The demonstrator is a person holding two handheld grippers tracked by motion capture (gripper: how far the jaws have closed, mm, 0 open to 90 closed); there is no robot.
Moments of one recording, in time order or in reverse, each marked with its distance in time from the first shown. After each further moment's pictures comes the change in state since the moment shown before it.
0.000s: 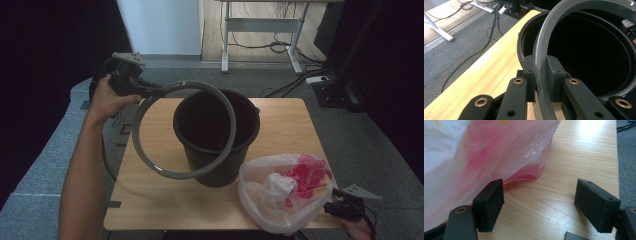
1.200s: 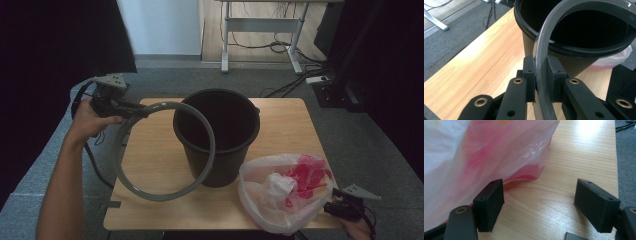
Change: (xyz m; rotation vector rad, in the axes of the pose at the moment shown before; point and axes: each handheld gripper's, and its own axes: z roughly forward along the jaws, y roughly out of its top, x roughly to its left) left arm -0.001 -0.062 -0.021 0.039 -0.019 -0.017; right arm 0.001 0.000 0.001 0.001 -0.011 -0.001
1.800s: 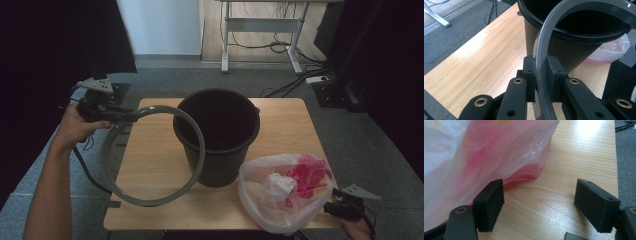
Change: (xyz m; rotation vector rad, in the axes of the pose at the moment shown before) left arm 0.001 -0.020 -0.022 0.000 0.003 -0.014; right arm 0.000 0.000 0.000 0.000 -0.003 0.000
